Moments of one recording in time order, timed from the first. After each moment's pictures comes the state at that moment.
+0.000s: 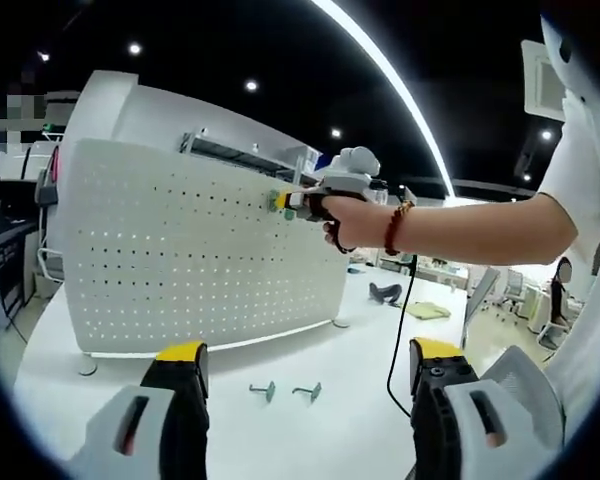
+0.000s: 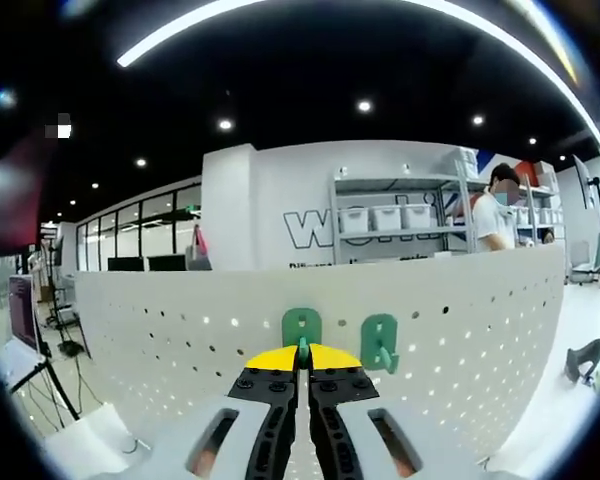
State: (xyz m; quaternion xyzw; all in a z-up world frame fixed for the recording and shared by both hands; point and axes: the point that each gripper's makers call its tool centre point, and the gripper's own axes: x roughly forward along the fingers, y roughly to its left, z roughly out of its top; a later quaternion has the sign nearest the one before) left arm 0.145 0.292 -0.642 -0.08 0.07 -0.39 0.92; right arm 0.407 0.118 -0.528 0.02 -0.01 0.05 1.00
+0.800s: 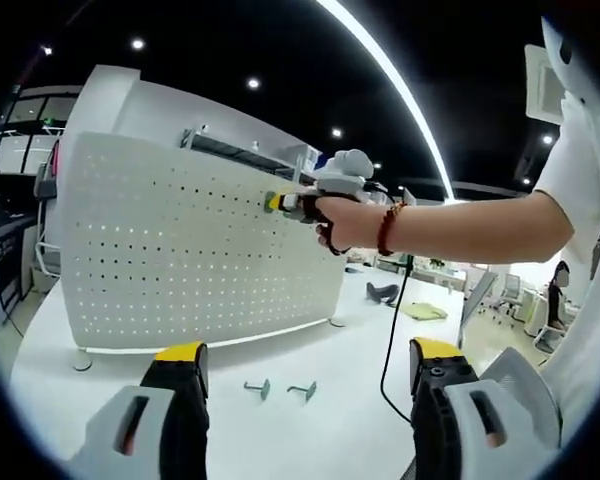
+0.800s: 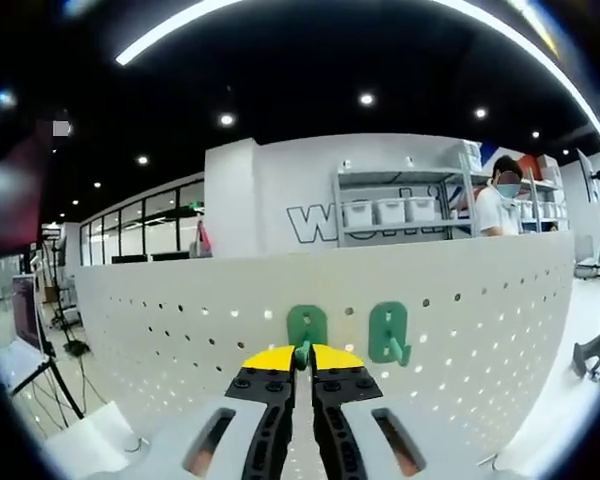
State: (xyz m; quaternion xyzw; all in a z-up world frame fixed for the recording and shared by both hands) left arm 0.145 0.286 -0.642 -0.08 0.08 -0.40 0.91; right arm 0.410 0.121 -0.533 0.04 -0.01 0.07 1.00
